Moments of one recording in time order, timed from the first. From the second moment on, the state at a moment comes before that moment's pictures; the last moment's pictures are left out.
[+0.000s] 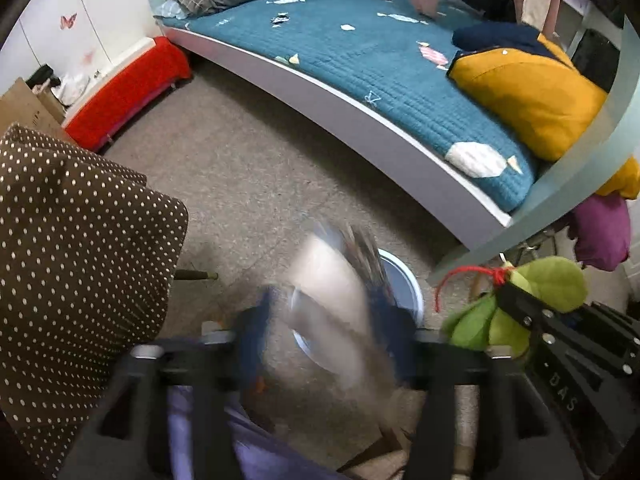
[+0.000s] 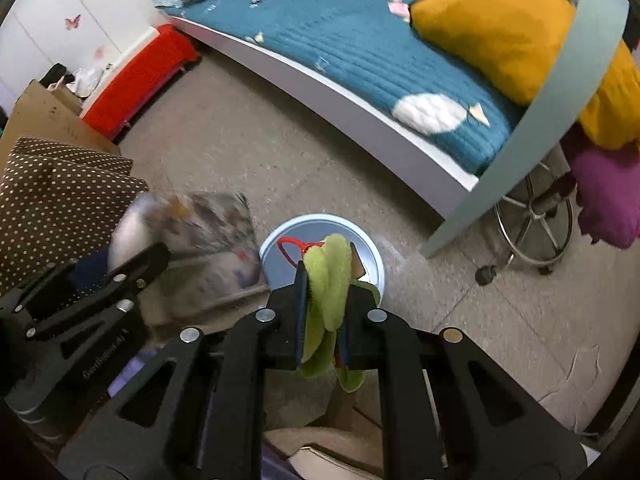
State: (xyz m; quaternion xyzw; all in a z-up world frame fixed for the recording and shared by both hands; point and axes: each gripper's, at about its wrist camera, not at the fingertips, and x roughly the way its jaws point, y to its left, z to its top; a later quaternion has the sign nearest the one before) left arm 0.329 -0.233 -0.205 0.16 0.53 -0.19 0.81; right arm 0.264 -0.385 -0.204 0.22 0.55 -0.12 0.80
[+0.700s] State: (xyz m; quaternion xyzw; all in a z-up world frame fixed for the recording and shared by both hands) left arm 0.347 -0.149 -0.206 0.12 0.56 -0.12 0.81; right arm 0.298 -0.349 -0.204 0.18 0.55 -0.12 0.81
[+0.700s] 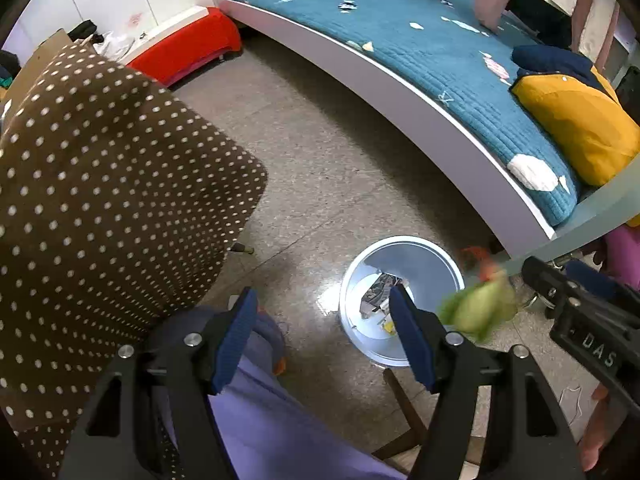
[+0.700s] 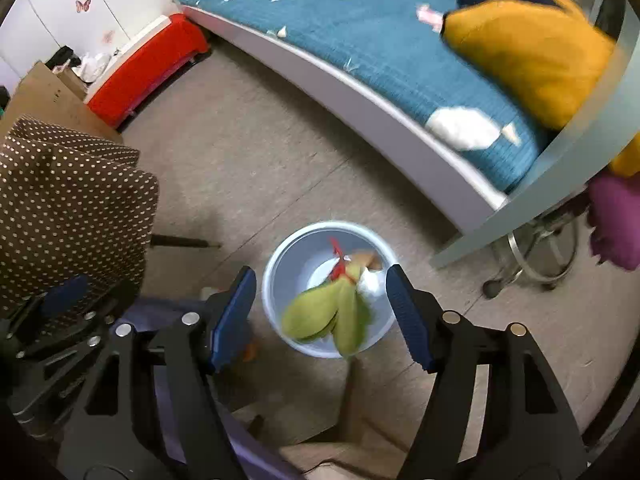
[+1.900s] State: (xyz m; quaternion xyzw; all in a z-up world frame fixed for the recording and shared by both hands) left arm 0.319 -0.106 -0.119 0.10 0.48 -0.15 0.86; right arm 0.284 -0.304 -0.134 0.16 0.51 -0.07 0.84
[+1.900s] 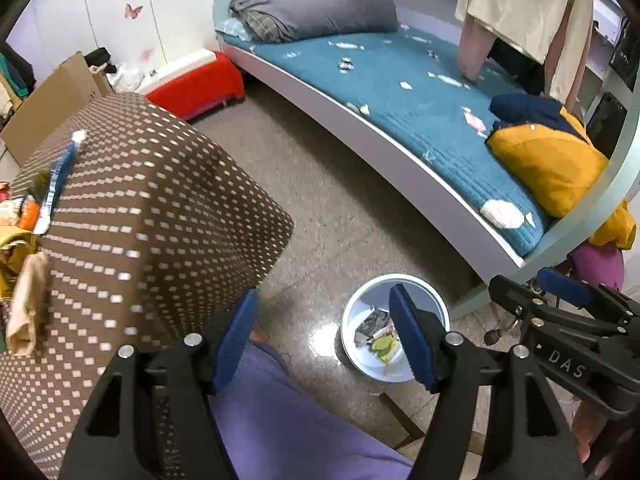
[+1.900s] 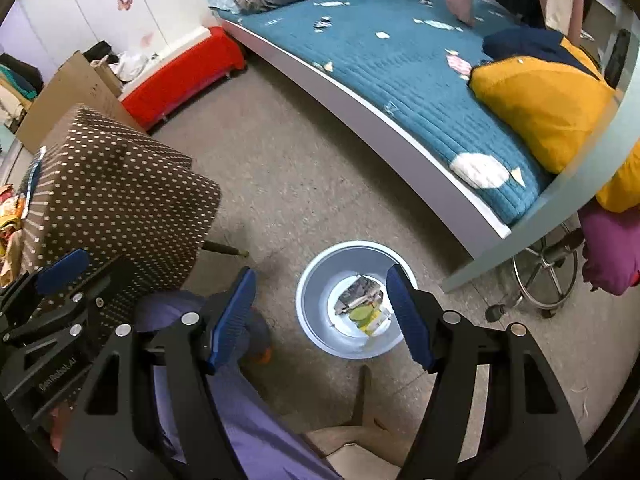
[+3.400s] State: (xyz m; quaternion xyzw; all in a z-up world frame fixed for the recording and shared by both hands) left arm 0.270 0.155 -0.041 -0.05 0.40 0.09 0.91; right arm 0.336 -0.042 -0.054 -0.02 0.45 0.21 0.87
